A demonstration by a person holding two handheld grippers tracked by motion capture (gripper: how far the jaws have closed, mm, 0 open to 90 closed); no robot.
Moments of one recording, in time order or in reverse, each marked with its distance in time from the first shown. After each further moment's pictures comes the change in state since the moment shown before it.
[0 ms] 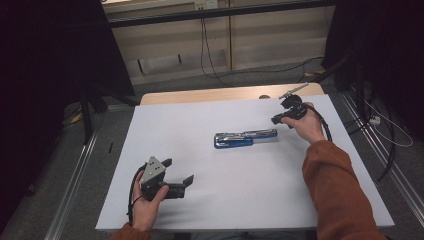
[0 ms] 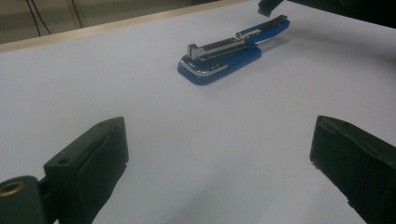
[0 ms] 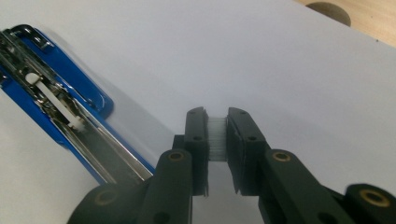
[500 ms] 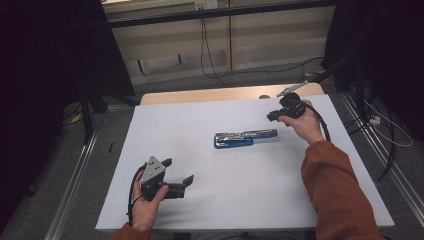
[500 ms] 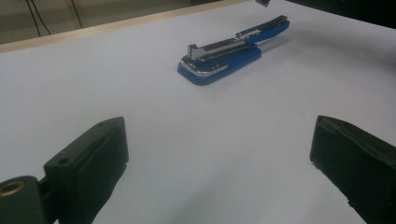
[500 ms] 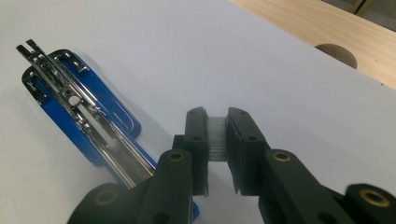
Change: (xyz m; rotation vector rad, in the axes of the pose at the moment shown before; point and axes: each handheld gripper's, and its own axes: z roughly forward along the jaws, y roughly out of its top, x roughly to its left) left arm 0.000 0.000 0.000 -0.001 0.002 0.000; right arm 0.013 0.009 -0.009 -0.087 0.026 -0.058
